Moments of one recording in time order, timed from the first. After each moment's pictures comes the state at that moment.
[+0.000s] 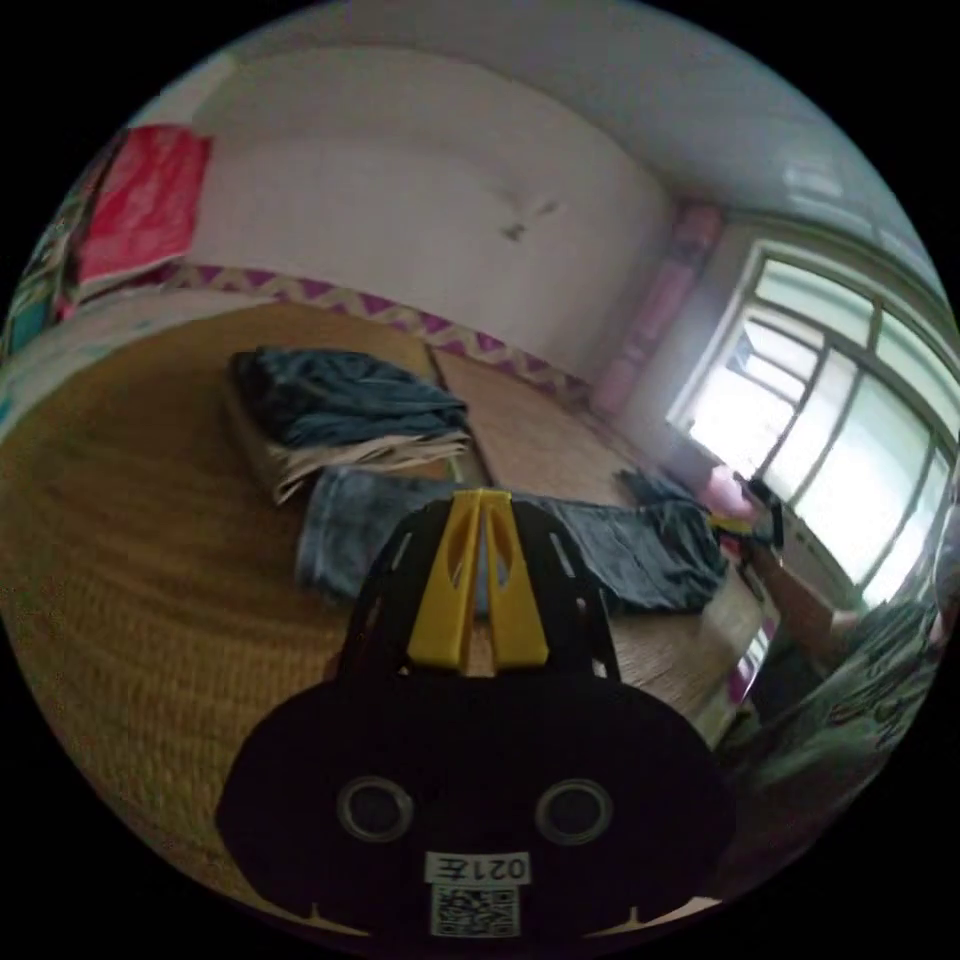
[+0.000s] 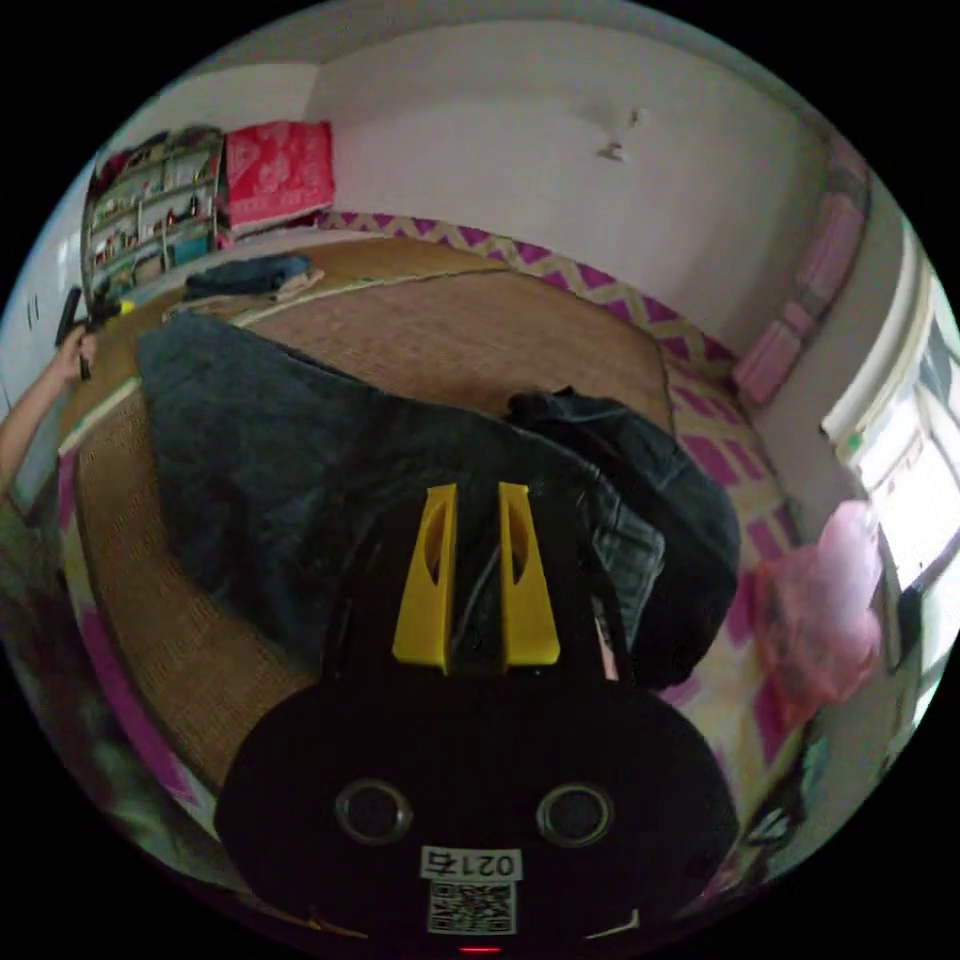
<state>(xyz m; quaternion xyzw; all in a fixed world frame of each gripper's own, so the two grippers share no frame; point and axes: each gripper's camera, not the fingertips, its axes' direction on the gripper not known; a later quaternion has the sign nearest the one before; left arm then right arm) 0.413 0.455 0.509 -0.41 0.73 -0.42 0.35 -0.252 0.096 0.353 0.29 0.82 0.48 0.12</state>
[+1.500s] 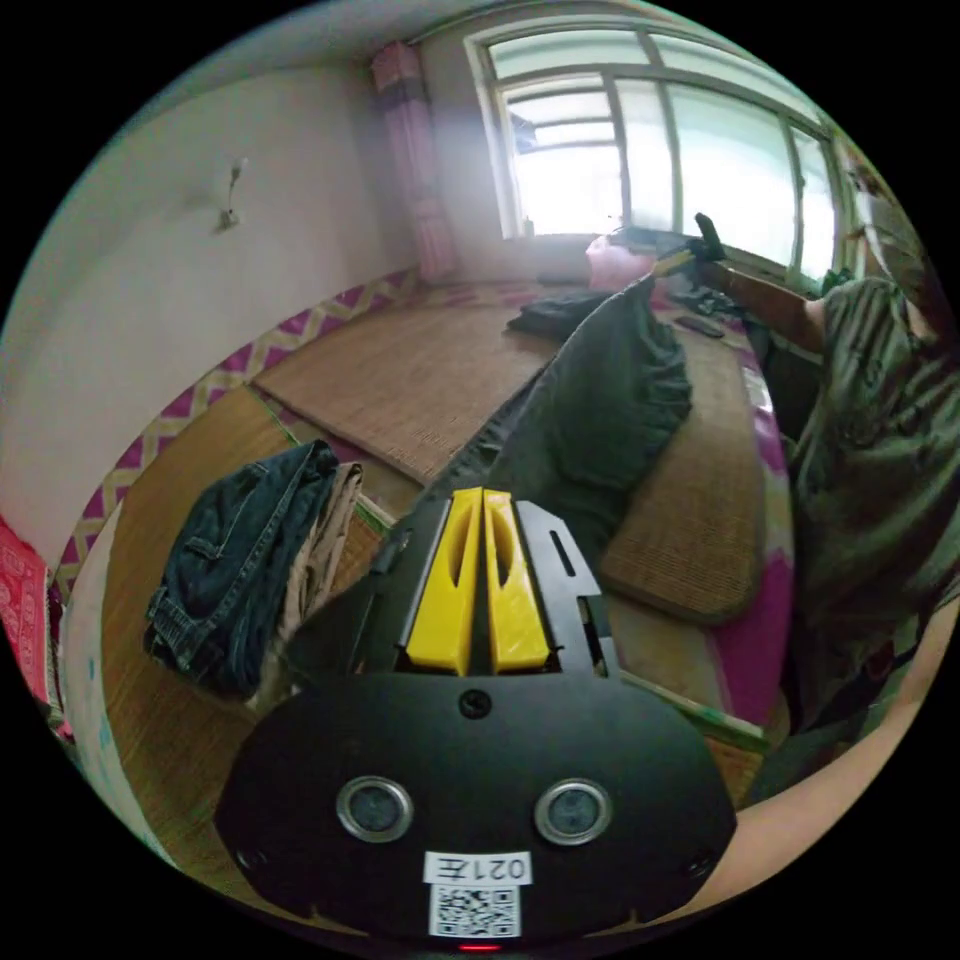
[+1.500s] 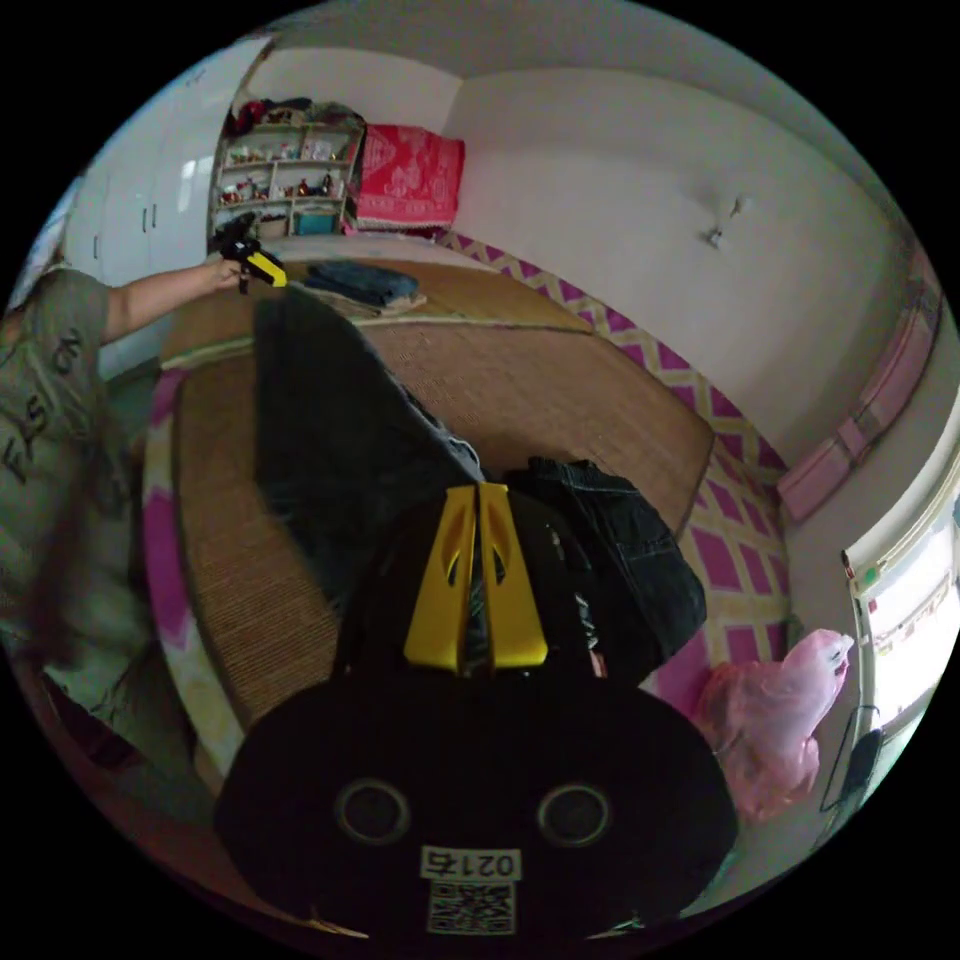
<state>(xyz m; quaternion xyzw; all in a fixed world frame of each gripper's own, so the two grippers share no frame) 0.326 0.316 0.513 -0.13 0.90 -0.19 0.36 -0.351 0.052 0.469 0.22 0.87 0.37 0.24</state>
